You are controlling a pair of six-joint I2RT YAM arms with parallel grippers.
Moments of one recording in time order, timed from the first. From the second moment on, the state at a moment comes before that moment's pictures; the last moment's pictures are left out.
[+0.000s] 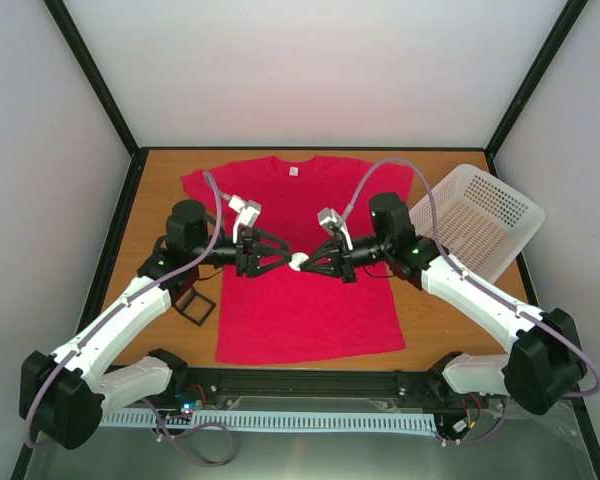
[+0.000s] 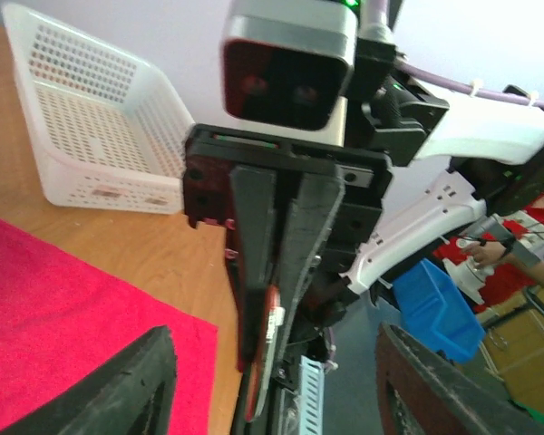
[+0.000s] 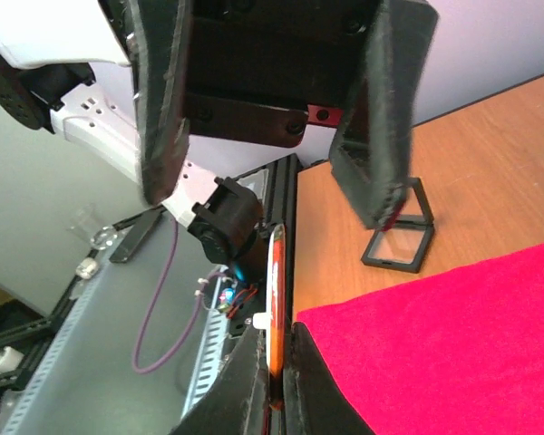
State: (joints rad) left arm -0.45 1.04 0.78 0.03 1.06 -0.46; right arm 0.59 1.25 0.91 -0.11 -1.10 0.06
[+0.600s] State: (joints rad) left arm -0.49 1.11 0.84 -0.08 1.12 -0.33; right arm 0.59 1.29 0.95 -0.13 -1.16 0.09
